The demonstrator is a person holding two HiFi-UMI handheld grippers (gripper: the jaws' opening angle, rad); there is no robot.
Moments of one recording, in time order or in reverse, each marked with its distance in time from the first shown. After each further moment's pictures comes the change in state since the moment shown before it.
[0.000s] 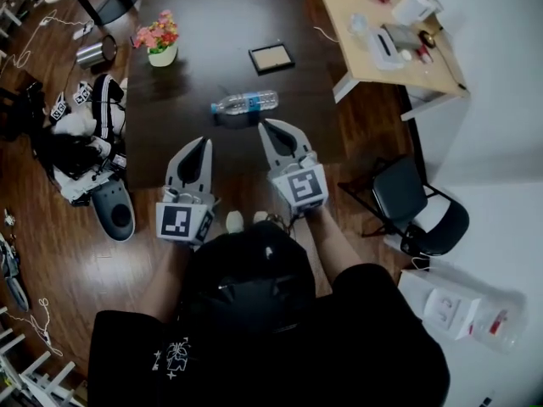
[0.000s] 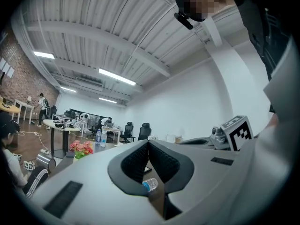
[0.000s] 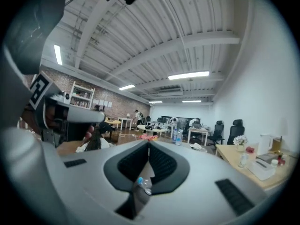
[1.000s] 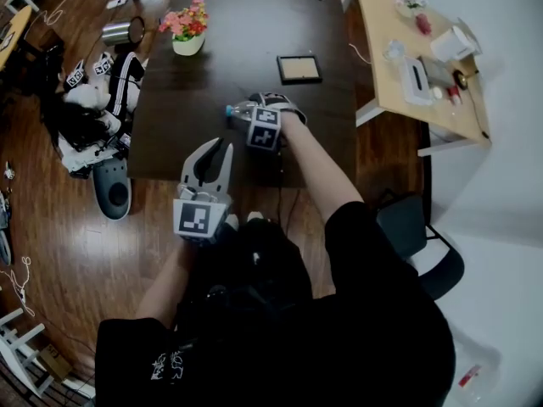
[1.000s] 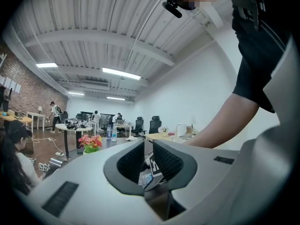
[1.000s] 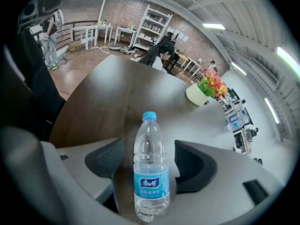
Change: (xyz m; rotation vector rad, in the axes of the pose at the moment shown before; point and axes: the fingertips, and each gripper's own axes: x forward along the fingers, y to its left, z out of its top) left arm 0.034 0.006 -0.052 0.089 0.043 0.133; right arm 0.181 0.009 -0.219 -0.827 0.737 0.601
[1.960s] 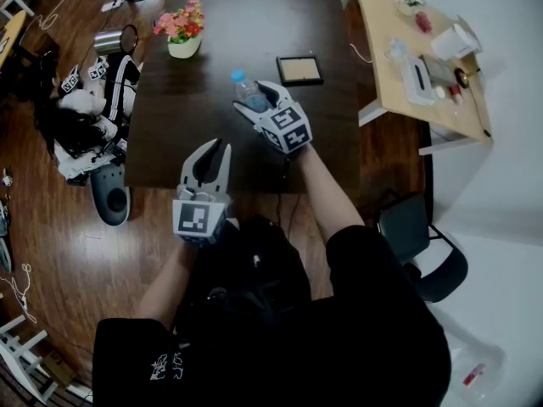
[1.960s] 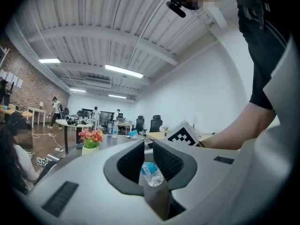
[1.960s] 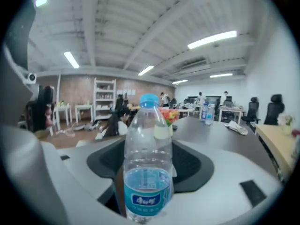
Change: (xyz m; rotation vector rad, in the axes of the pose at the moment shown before) left arm 0.018 0.016 -0.026 -0.042 0.003 0.003; right arm -0.076 -0.076 0.033 0.721 -0.702 -0.178
